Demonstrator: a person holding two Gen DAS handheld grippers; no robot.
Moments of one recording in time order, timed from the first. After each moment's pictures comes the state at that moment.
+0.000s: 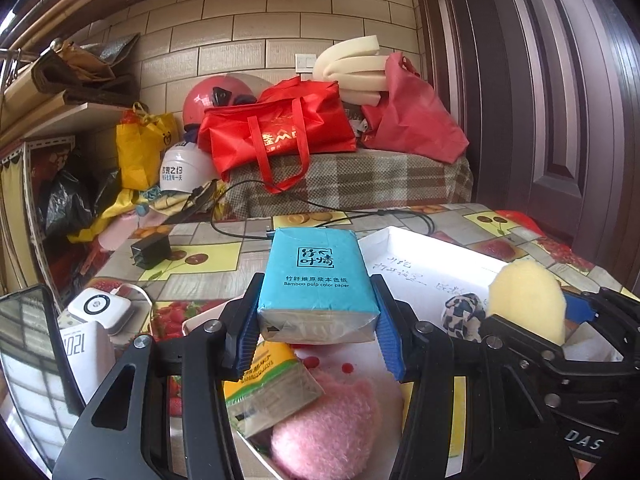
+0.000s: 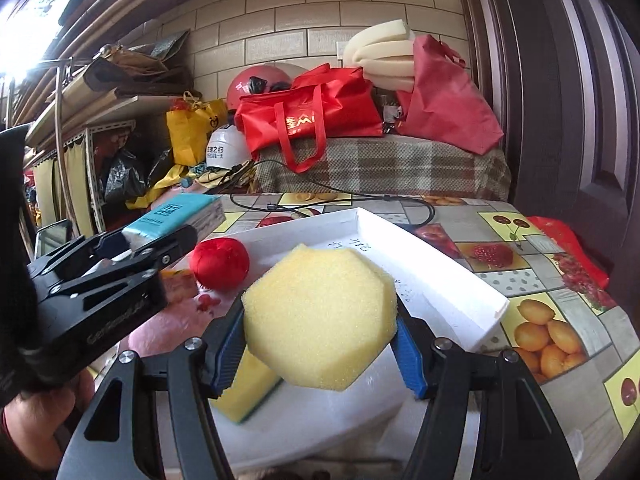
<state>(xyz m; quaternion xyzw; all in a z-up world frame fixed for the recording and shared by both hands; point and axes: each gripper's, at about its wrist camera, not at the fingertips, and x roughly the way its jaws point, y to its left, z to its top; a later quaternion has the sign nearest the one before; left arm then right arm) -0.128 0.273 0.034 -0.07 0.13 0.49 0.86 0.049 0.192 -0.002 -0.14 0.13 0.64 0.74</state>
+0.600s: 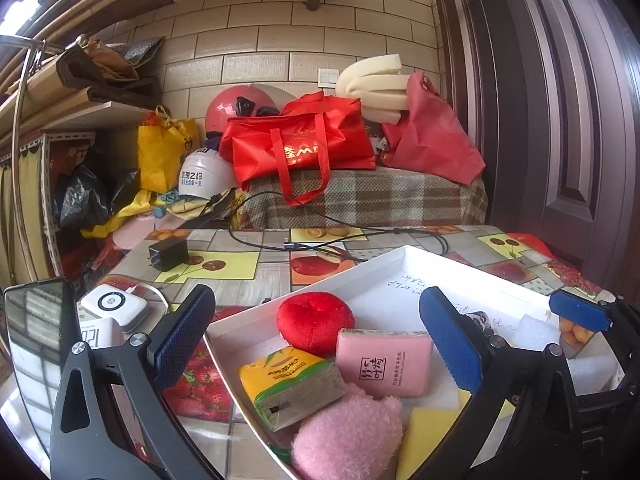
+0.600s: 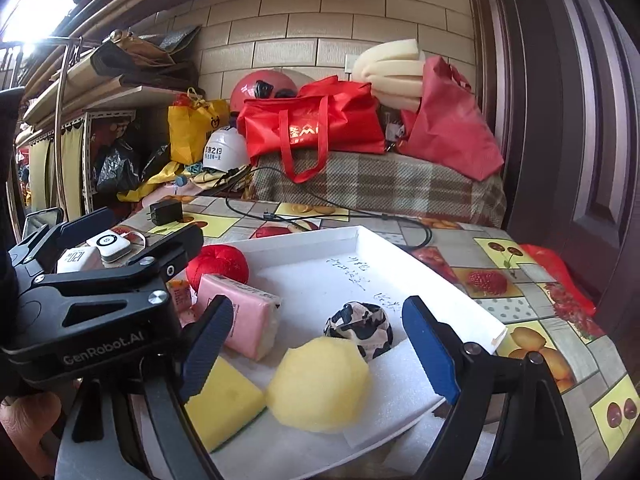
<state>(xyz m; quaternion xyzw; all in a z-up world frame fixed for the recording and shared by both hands) -0.145 0.272 0.037 -0.09 0.10 0.52 0.85 0.031 0.188 0.002 -0.15 0.08 0.63 0.76</state>
